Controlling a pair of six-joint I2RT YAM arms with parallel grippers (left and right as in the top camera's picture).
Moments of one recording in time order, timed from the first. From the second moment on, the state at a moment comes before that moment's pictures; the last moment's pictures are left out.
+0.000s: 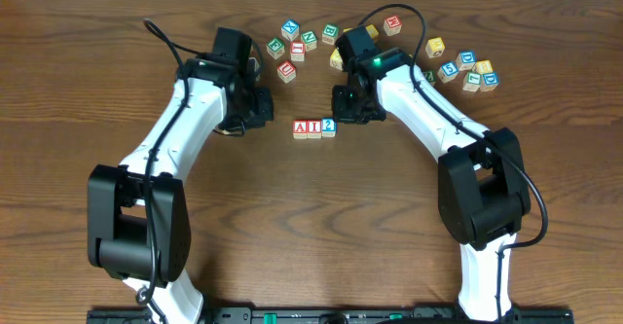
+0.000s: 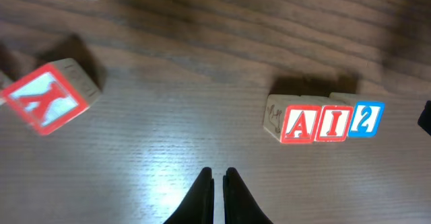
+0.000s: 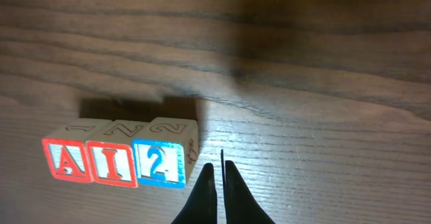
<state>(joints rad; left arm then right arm) -0.21 1.86 1.40 -0.83 0.21 -0.36 0.45 2.15 1.71 -0.90 -0.11 0.47</state>
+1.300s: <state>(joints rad) -0.29 2.01 1.35 -0.64 0.33 -0.38 0.47 2.23 1.70 -0.88 -0.11 0.52</state>
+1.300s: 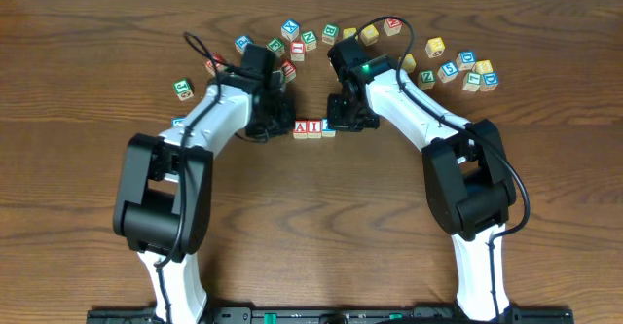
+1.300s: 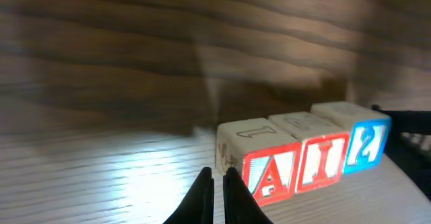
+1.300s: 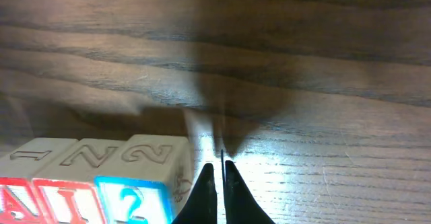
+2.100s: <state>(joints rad) -0.32 2.01 1.35 -0.62 0.33 -0.38 0.45 2.23 1.70 -0.92 -0.12 0.50</state>
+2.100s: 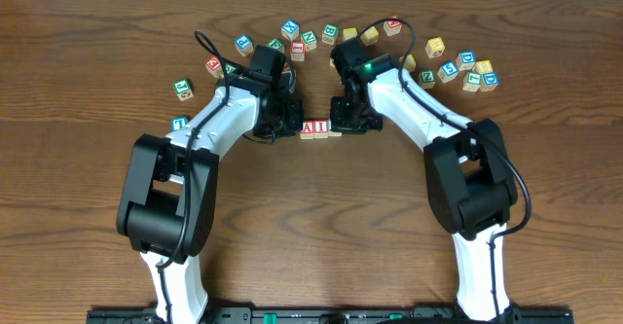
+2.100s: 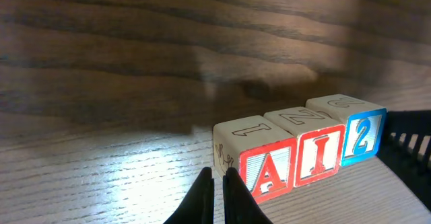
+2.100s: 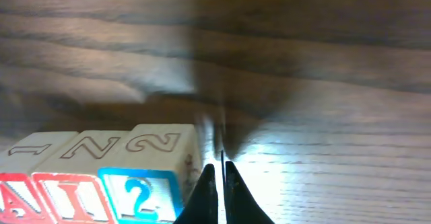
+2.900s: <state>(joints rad) -0.36 2.01 1.35 -0.60 0.32 -0.38 0.44 2.23 1.70 -0.93 -0.12 0.49</state>
